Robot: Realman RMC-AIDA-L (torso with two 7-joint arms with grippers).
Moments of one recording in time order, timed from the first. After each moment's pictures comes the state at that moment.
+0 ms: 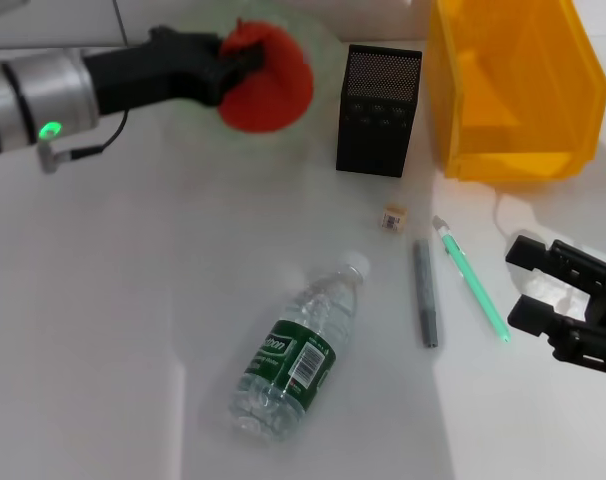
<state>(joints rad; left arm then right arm) -0.68 -2.07 0.87 0.63 1.72 1.20 -1.44 0.29 2.08 -0.43 -0.43 -1.93 -2.02 1.20</state>
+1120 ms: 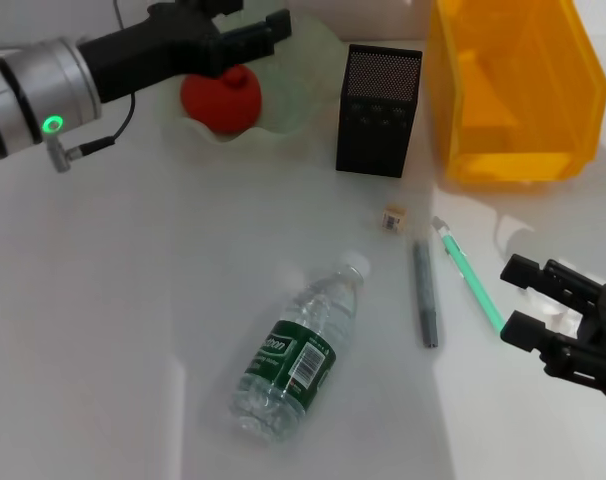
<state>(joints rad) -0.66 -2.06 0.89 0.55 1.52 1.24 -1.38 0.26 2.07 -0.44 -0.35 -1.93 -1.99 1.15</state>
